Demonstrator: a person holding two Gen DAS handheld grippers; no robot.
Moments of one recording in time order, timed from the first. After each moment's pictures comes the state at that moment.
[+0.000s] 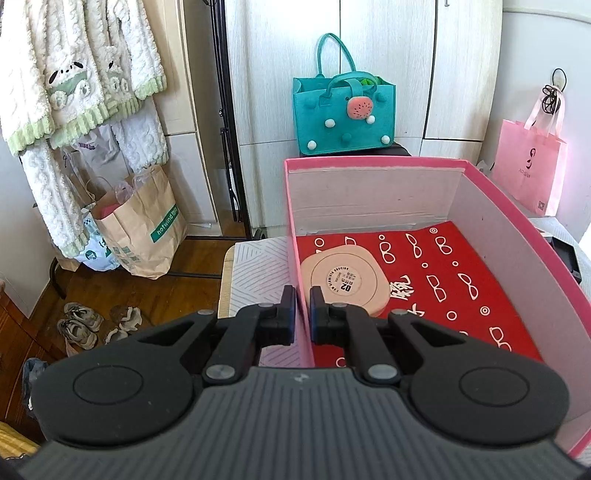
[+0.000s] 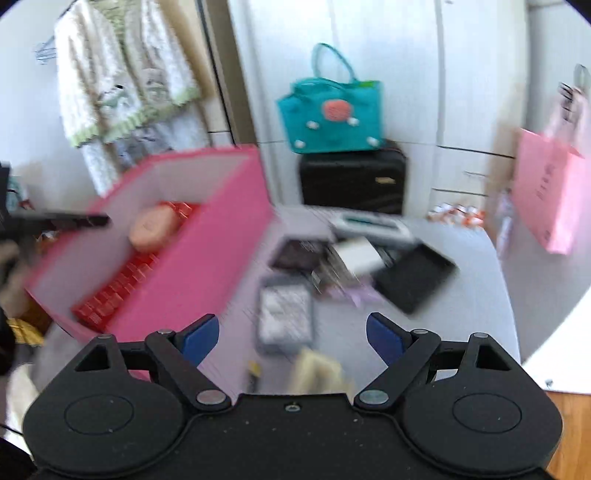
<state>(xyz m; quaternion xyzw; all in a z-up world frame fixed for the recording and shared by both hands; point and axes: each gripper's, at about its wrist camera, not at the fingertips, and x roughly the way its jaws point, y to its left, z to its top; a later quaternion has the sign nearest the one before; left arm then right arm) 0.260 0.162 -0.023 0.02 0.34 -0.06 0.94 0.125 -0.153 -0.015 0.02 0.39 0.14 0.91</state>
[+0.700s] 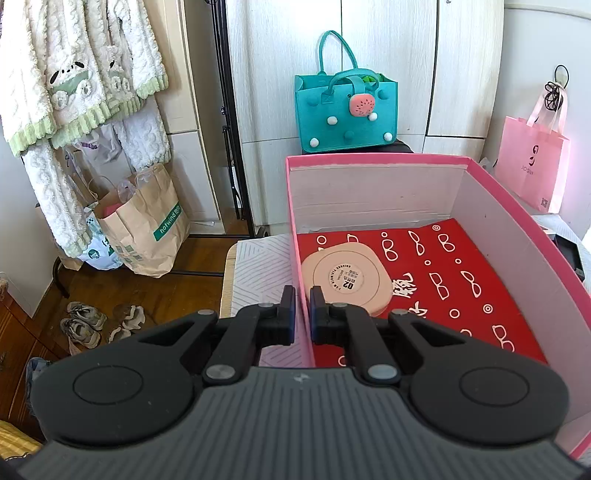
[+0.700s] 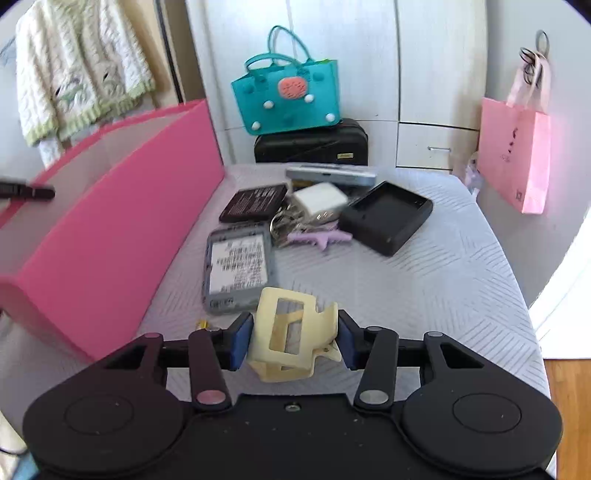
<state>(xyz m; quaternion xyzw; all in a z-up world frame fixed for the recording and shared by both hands) 0.261 0.162 -0.025 0.03 0.35 -0.06 0.94 0.127 -0.162 -0.076 0.04 0.39 0.09 0.92</state>
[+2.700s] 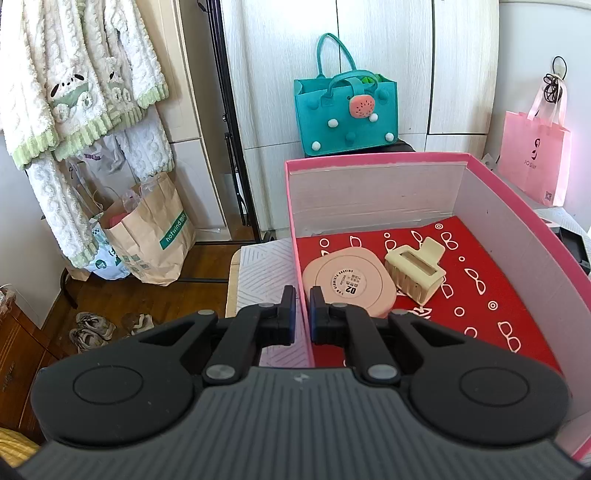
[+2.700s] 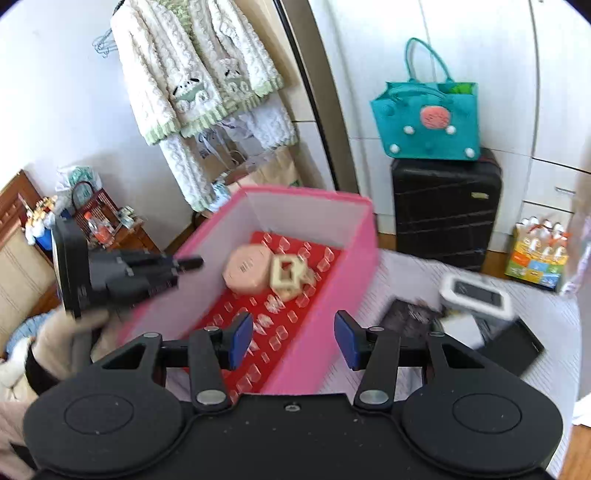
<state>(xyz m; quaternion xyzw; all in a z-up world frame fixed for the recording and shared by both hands) 0.260 0.153 -0.025 0.05 0.34 -0.05 0.94 0.197 -0.115 0.047 0.04 0.42 0.29 0.86</state>
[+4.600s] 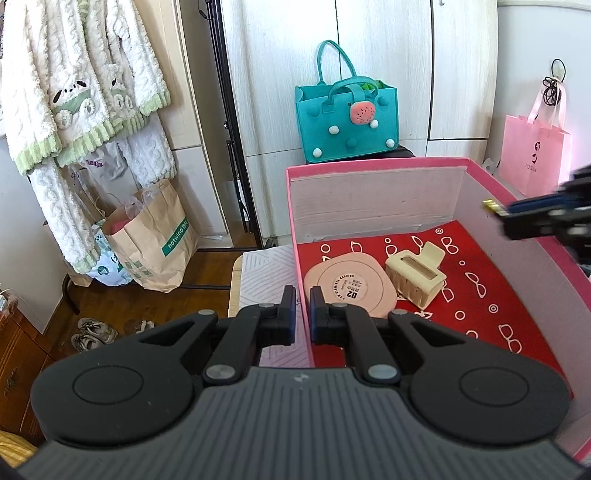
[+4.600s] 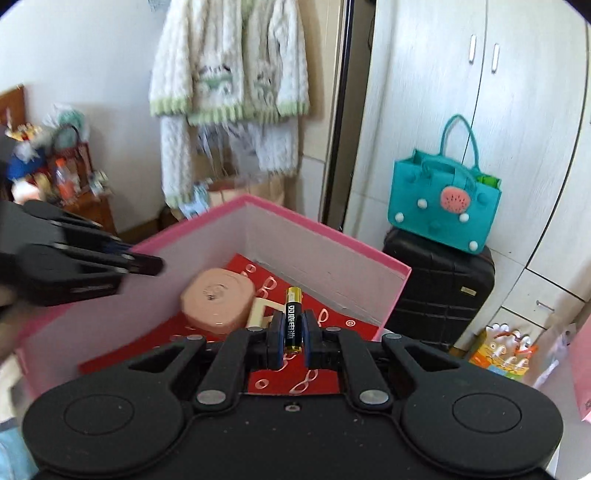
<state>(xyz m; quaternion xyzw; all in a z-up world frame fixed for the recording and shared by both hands) 0.257 0.153 -0.022 0.05 0.33 -0.05 0.94 0.246 -0.019 0.006 -0.13 0.32 0.27 0.90</state>
